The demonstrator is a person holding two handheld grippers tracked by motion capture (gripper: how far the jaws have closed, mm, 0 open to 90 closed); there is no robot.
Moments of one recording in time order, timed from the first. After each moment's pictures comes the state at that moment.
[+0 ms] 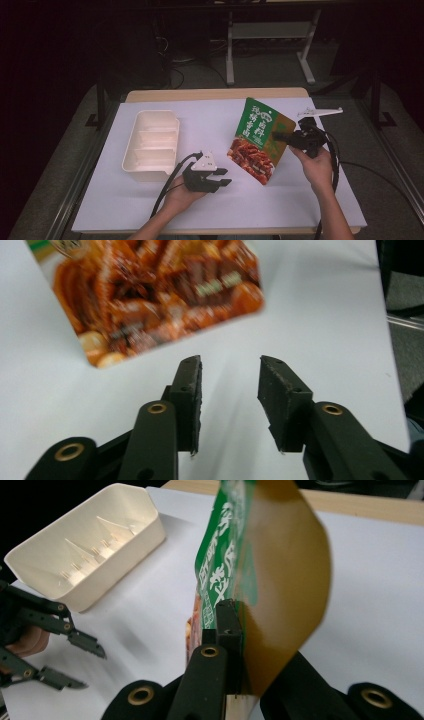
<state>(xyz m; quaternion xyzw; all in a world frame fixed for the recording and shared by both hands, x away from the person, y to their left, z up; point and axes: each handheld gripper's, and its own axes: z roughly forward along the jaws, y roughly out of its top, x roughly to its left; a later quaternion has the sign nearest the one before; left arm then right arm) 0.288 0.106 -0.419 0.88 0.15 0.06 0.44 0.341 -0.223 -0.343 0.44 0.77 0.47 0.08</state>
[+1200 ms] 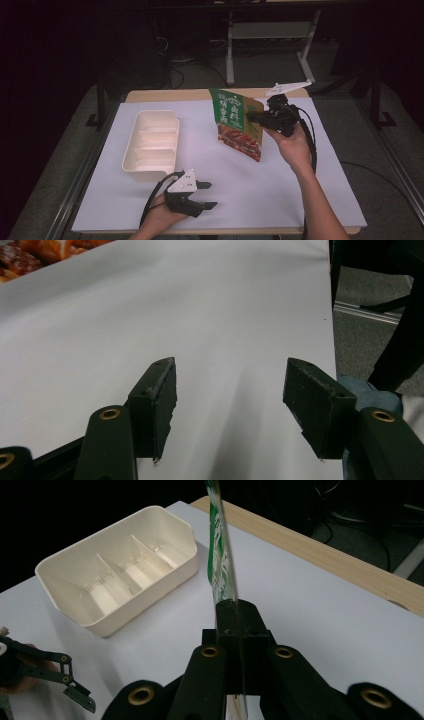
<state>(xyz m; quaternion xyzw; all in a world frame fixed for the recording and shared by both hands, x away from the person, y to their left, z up) 0.250 0.148 -0.431 0.88 0.13 0.05 0.46 0.359 -0.149 -0.278 0.36 0.81 0.45 0.11</state>
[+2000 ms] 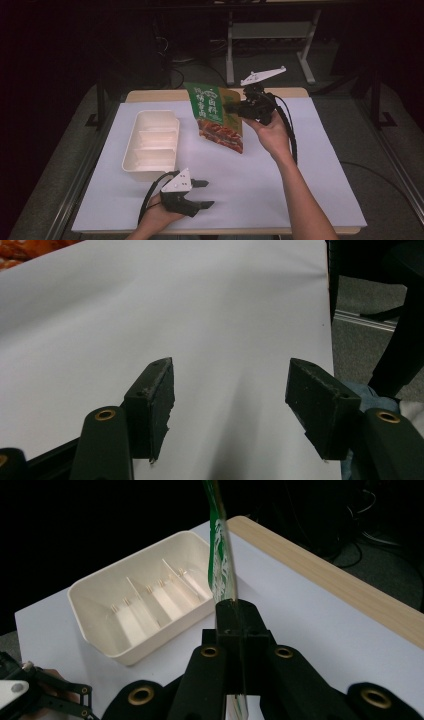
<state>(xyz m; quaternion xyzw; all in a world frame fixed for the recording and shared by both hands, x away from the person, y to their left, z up) 0.250 0.158 -0.427 0.87 0.13 0.05 0.47 0.379 -0.099 -0.259 0.31 0.82 0.48 0.10</state>
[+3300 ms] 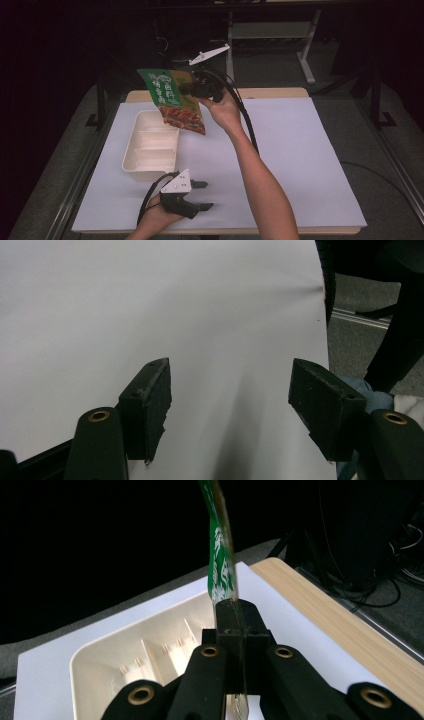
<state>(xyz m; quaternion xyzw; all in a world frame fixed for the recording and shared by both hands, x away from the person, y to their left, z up) 0.249 0.159 -0.430 0.87 0.13 0.04 0.47 0.436 0.008 -0.240 0.25 0.82 0.50 0.08</state>
